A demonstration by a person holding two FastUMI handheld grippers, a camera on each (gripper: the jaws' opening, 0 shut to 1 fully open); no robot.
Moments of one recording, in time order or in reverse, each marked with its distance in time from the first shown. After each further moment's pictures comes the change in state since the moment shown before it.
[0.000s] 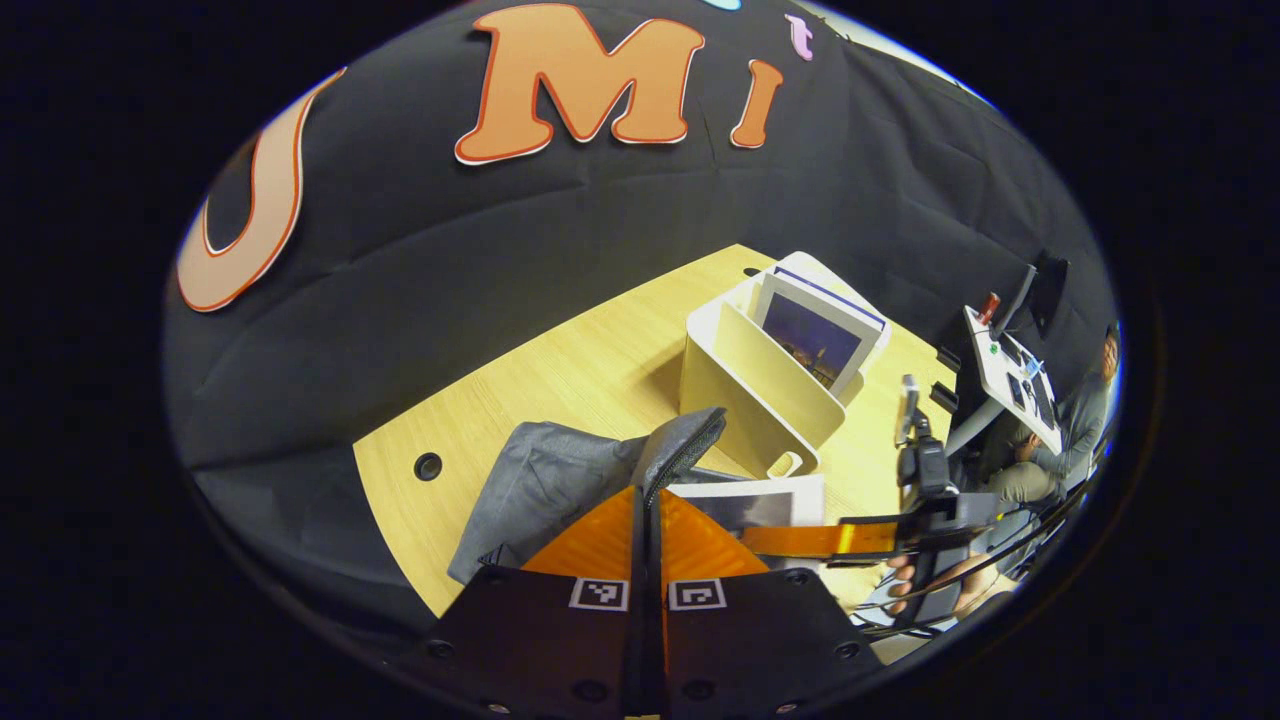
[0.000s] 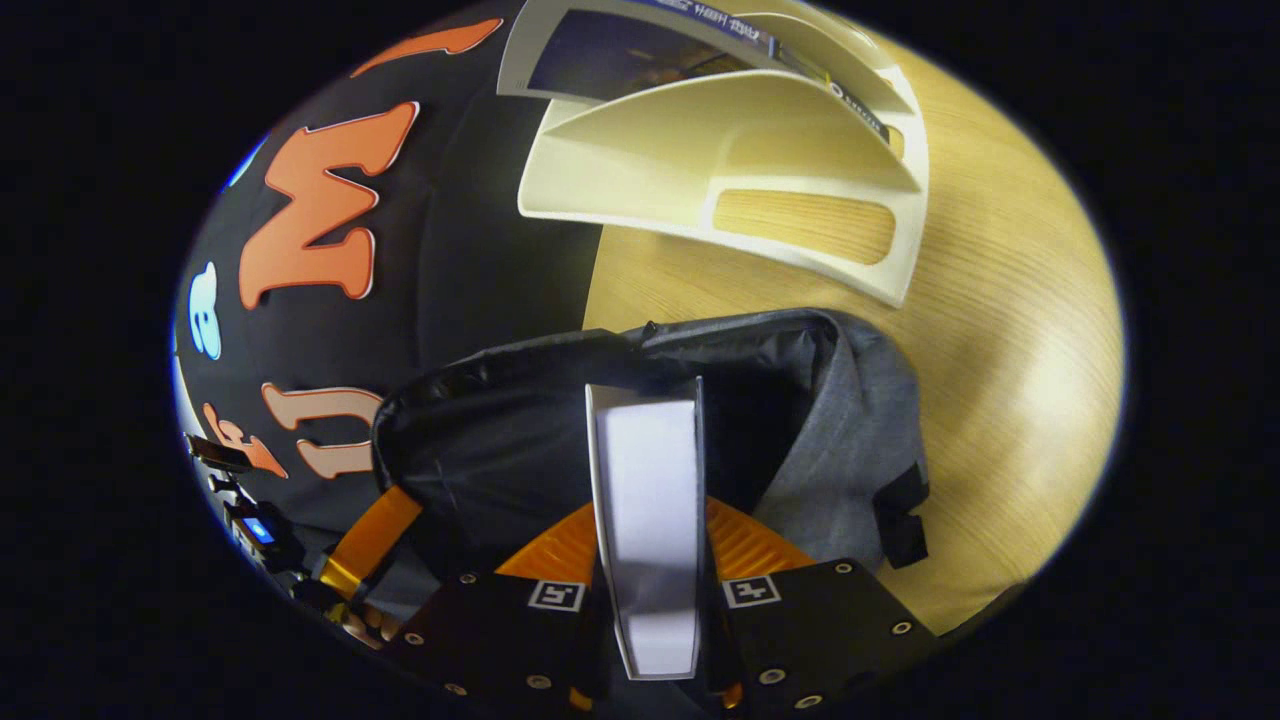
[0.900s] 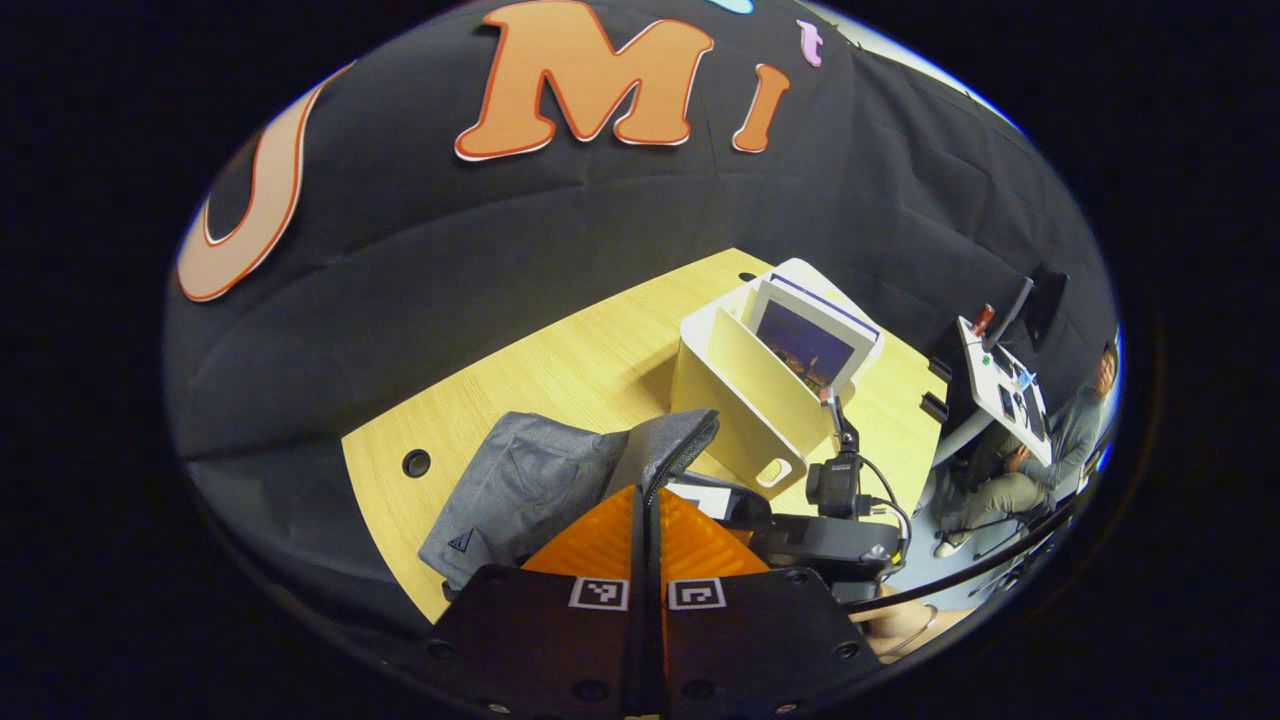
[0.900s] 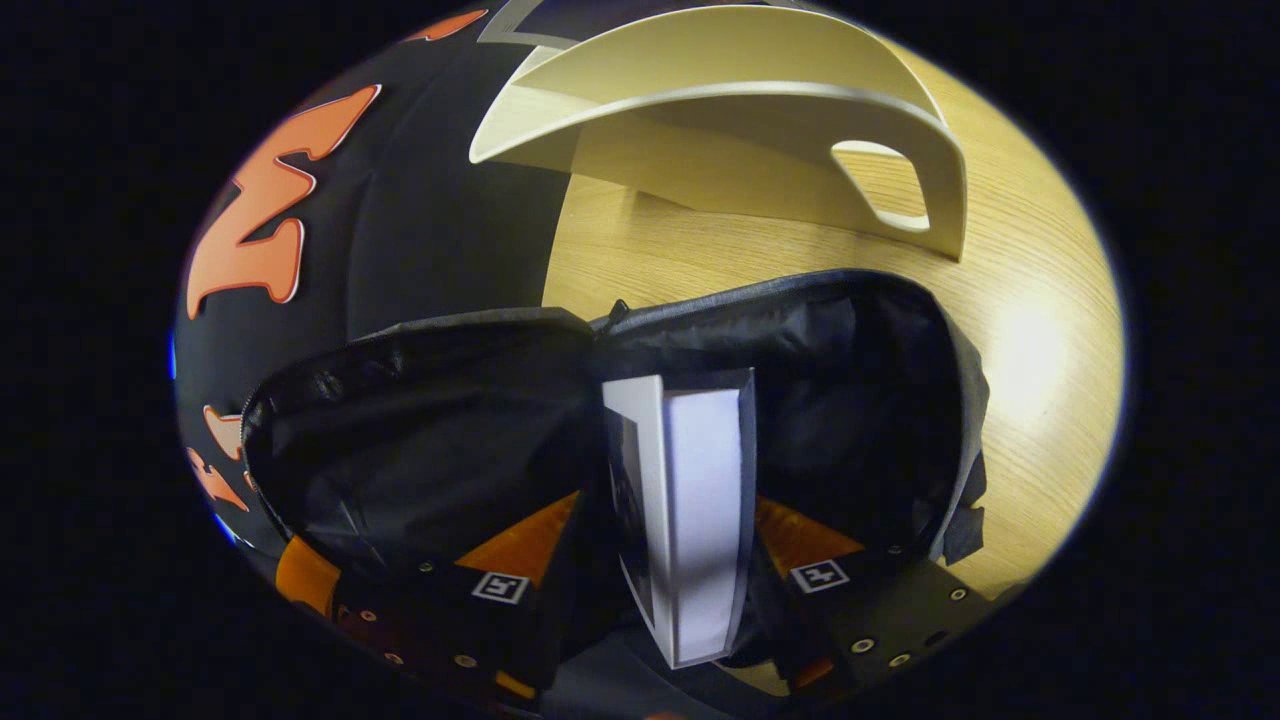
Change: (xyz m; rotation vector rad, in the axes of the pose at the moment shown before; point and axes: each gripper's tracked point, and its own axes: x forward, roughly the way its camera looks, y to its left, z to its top) left arm 0.004 -0.001 0.005 -0.069 -0.008 -0.036; right arm 0.057 0.011 -0.005 0.066 -0.019 -0.158
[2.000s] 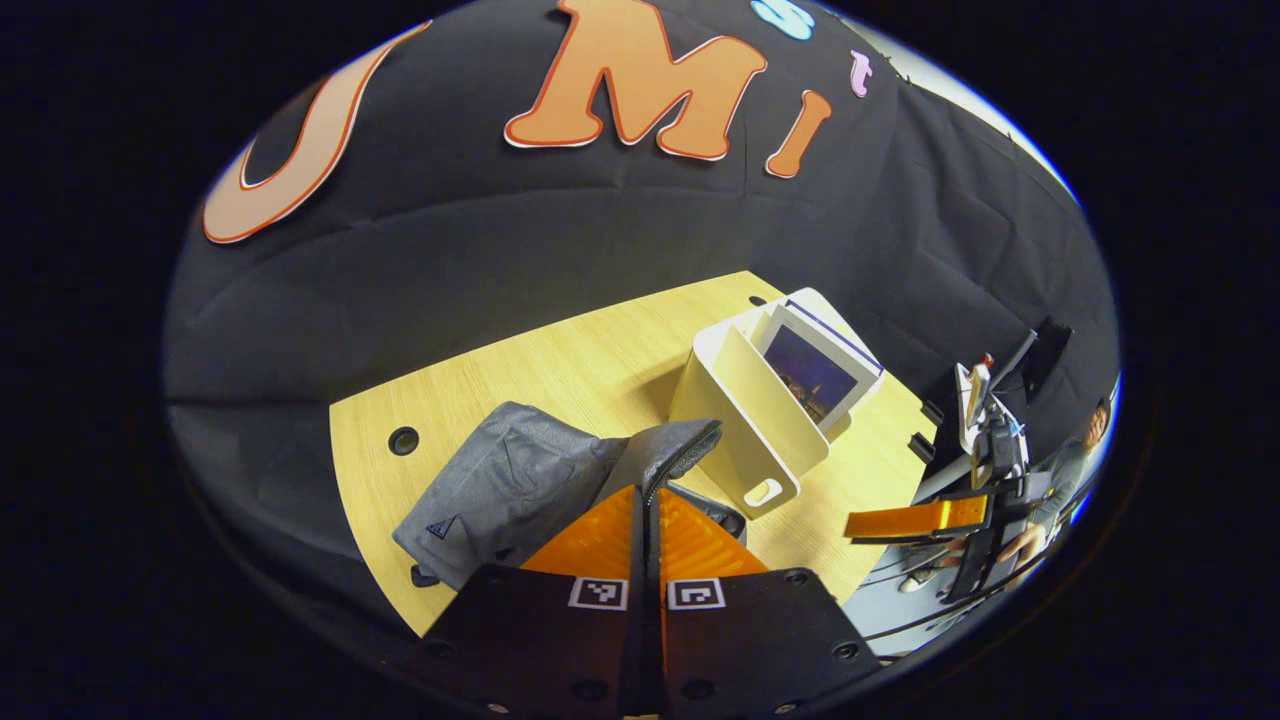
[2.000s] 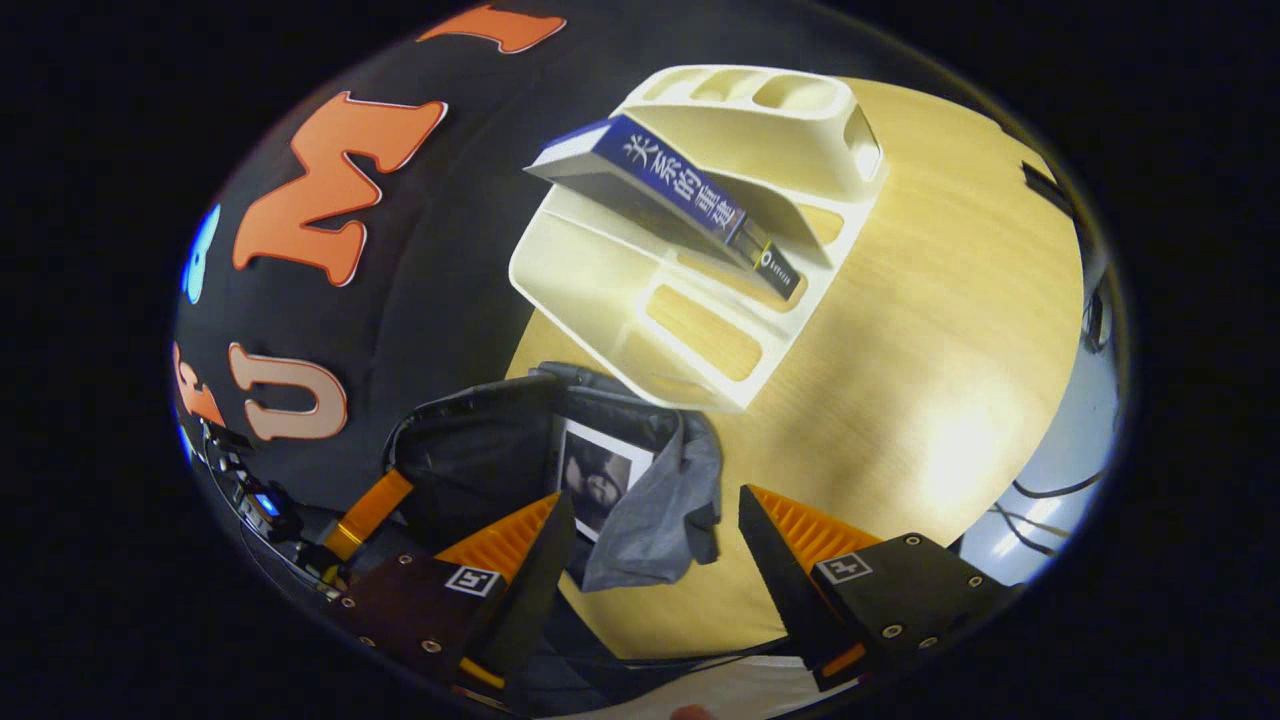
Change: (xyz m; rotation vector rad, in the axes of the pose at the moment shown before) left arm 0.002 0.001 -0.004 -0.103 -0.036 -0.012; right arm -0.189 -0.079 0.094 -0.321 -0.084 -0.128
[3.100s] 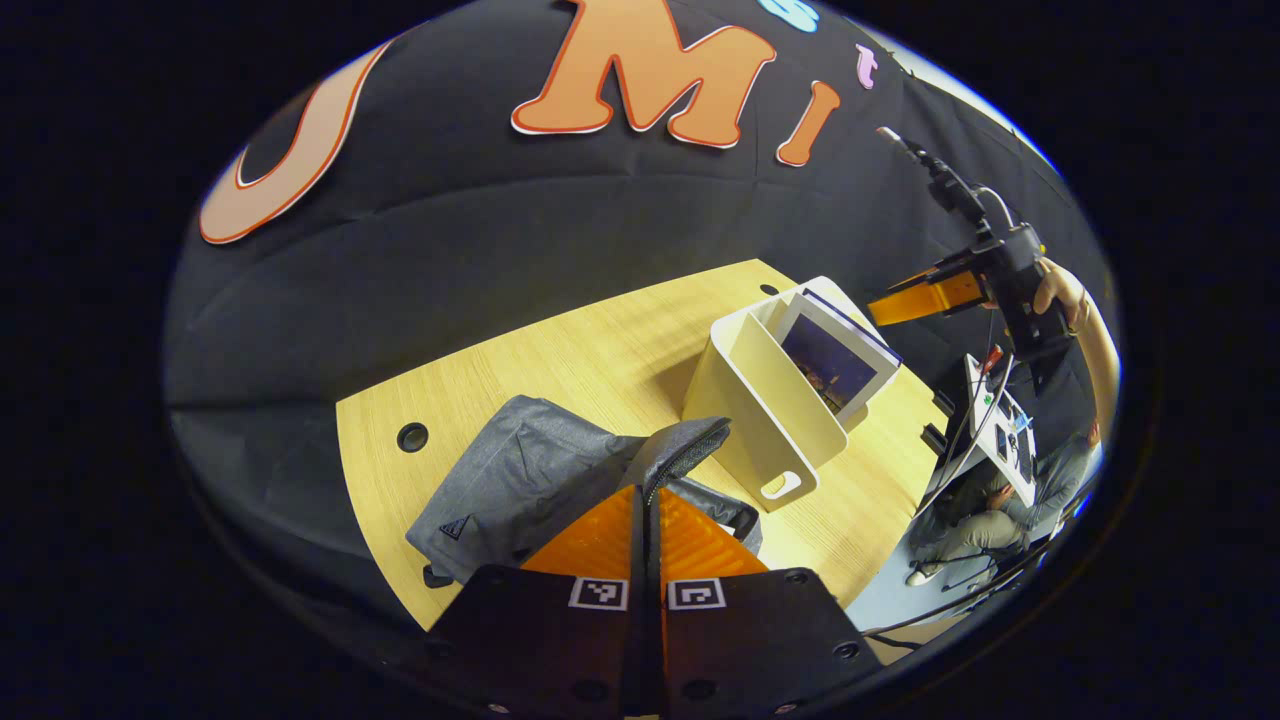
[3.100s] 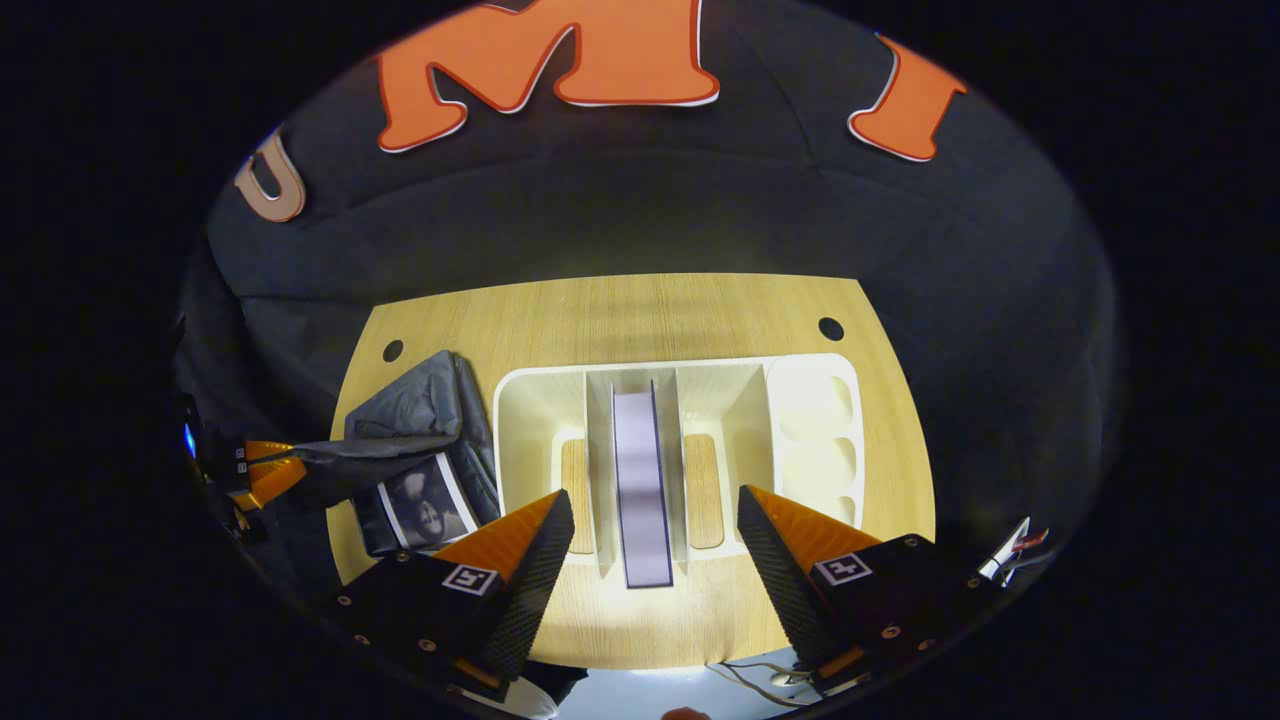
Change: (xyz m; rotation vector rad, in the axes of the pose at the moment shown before) left arm 0.011 0.020 -0.004 -0.011 0.036 0.021; right arm 0.006 0.078 0.243 -0.868 0.075 -0.361
